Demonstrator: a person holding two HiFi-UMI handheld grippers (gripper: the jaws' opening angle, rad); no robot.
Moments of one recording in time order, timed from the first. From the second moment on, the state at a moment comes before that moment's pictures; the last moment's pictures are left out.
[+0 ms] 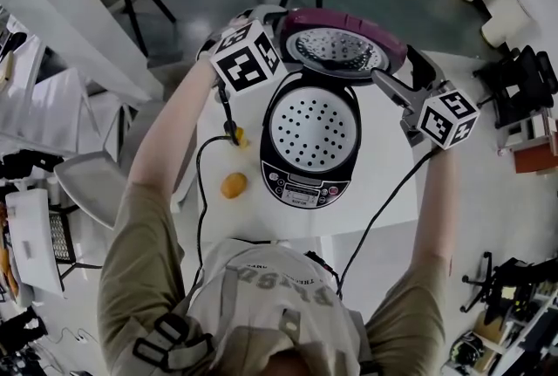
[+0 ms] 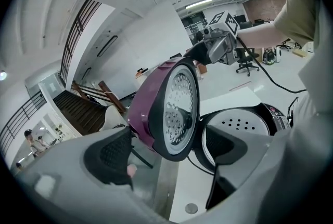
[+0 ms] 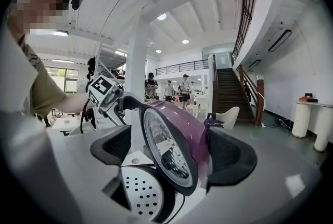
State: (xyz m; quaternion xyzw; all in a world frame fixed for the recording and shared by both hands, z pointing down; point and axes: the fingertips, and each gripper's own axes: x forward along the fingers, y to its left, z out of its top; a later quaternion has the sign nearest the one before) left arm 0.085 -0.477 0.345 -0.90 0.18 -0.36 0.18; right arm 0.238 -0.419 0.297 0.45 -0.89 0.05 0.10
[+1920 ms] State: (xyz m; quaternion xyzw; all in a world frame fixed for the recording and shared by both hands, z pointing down) left arm 0.036 -0.316 0.412 -0.88 0.15 -0.41 0.16; right arm 0.194 -0.268 0.366 0.40 -0.90 0.06 0.16
